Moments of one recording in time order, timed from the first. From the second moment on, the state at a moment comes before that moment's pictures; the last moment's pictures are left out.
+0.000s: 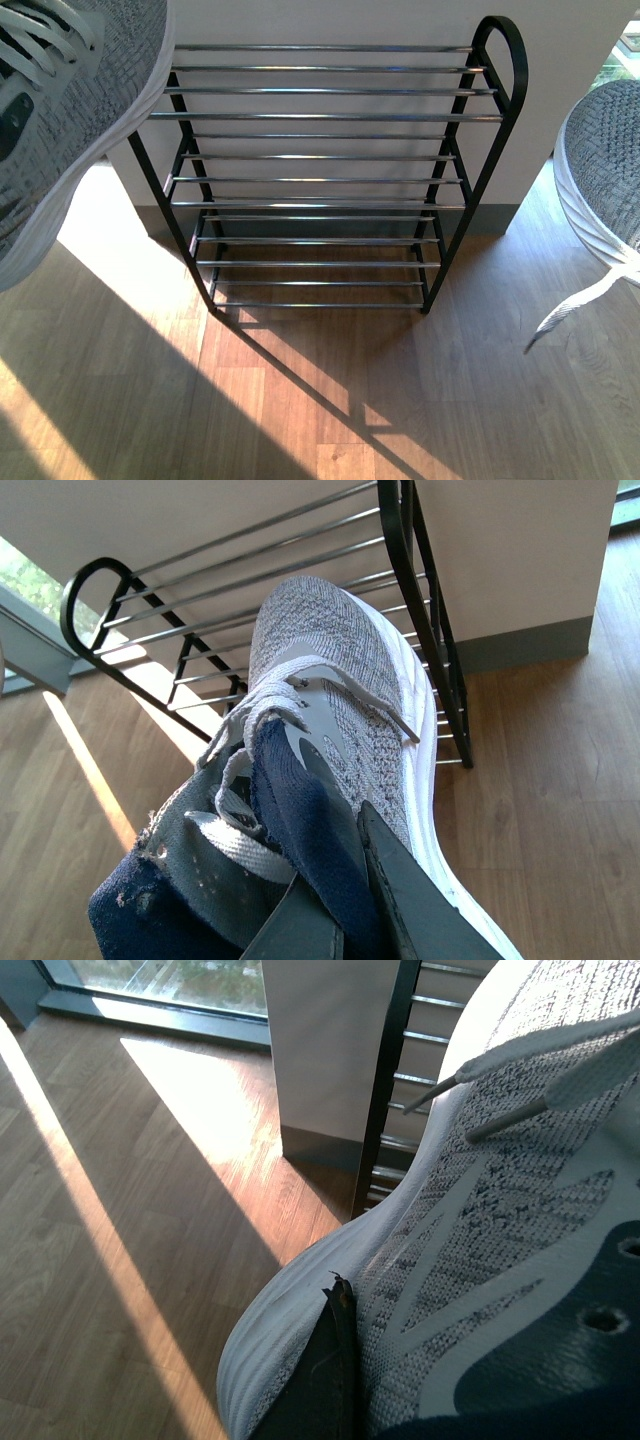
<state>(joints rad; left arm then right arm) -0.30 1.26 0.44 0.33 -0.41 -0.29 -0.34 0.81 0.25 0.11 -0.61 0.14</state>
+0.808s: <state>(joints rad) -0.30 1.26 0.44 0.33 -0.41 -0.29 0.31 2.04 1.18 0.46 -0.02 0.33</state>
